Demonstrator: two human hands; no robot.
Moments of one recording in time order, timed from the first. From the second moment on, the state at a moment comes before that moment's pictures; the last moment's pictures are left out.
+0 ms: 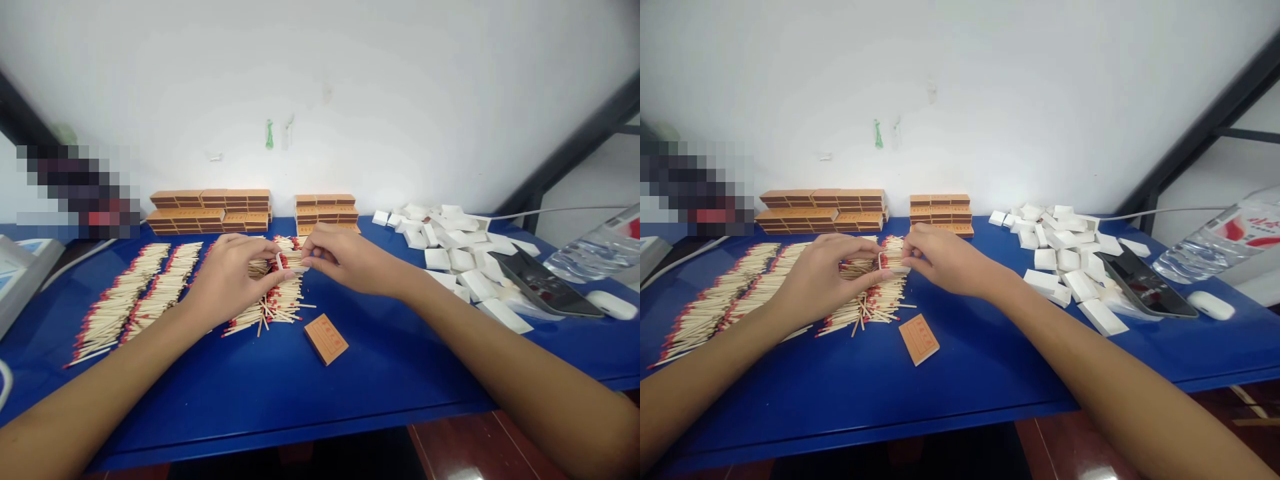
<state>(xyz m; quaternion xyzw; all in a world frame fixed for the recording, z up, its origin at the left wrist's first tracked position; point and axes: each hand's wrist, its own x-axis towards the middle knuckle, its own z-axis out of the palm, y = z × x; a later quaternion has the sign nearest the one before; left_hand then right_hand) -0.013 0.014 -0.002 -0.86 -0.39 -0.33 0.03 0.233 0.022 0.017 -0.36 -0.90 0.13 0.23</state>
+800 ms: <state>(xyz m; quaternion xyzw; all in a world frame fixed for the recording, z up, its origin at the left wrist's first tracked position) -0.013 0.011 0.000 -0.87 -0.35 -0.34 0.03 0.228 0.024 0.009 -0.34 -0.88 0.13 0.31</state>
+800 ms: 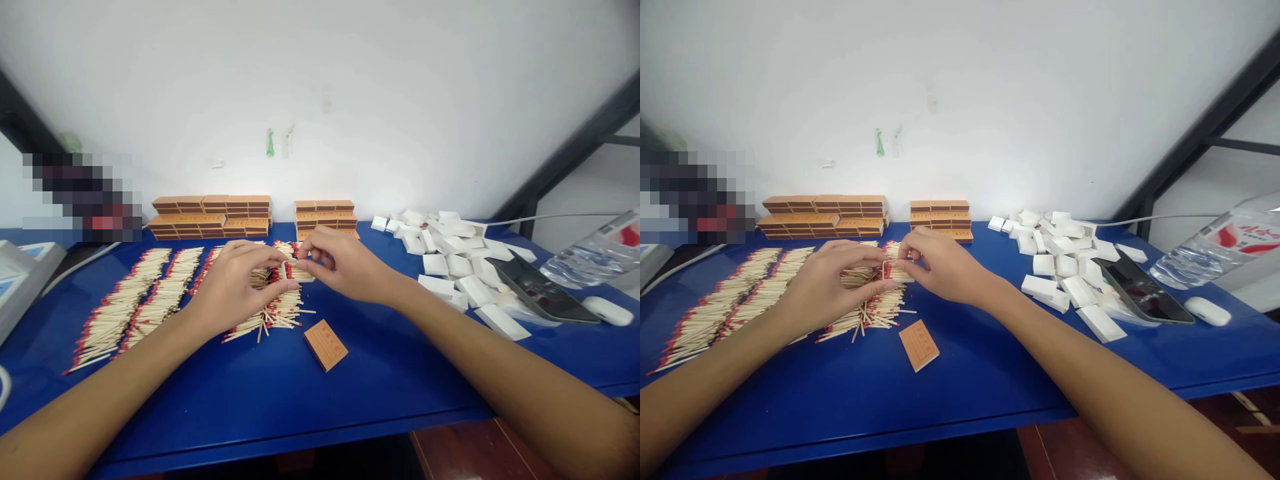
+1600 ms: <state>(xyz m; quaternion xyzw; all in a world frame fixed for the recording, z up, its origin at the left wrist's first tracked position) -0.019 0.019 0.001 -0.83 -0.45 -0.33 0.01 0.220 -0.033 0.042 -0.44 -0.88 0.17 -0.04</state>
